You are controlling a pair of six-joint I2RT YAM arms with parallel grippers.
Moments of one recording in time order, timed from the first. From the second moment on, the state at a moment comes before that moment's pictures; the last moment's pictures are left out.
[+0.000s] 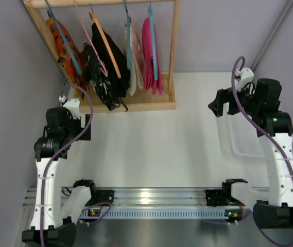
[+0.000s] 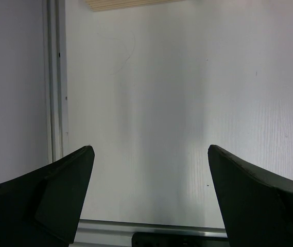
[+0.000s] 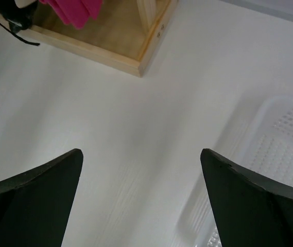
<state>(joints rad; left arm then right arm) 0.05 0.83 1.09 -0.95 -0.05 0.14 0.01 1.02 1.29 -0.77 -0.42 -0.14</state>
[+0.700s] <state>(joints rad) 0.05 0.77 1.23 -1.00 -0.07 0.12 0.16 1.46 1.81 -0.39 -0.63 0.37</state>
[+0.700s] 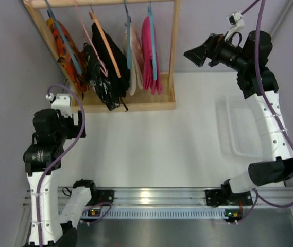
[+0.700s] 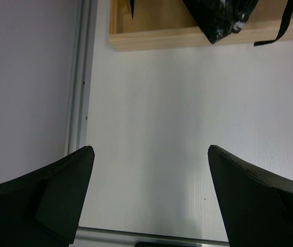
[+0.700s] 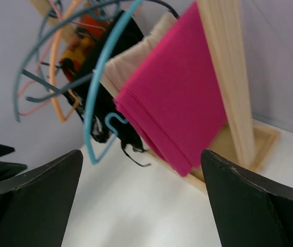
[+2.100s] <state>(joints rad) 0.09 0.75 1.21 -1.00 0.03 0.07 0.42 1.89 1.94 0.21 -0.70 1.13</state>
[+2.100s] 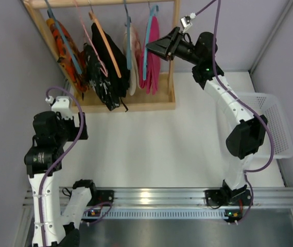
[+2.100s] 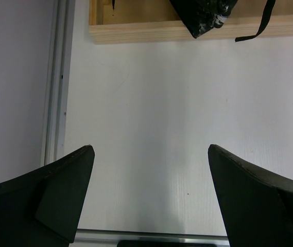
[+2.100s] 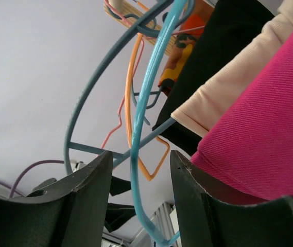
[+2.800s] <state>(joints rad) 0.11 0.74 1.18 -1.00 0.04 0.05 0.49 1.95 2.06 0.17 -0.57 1.15</state>
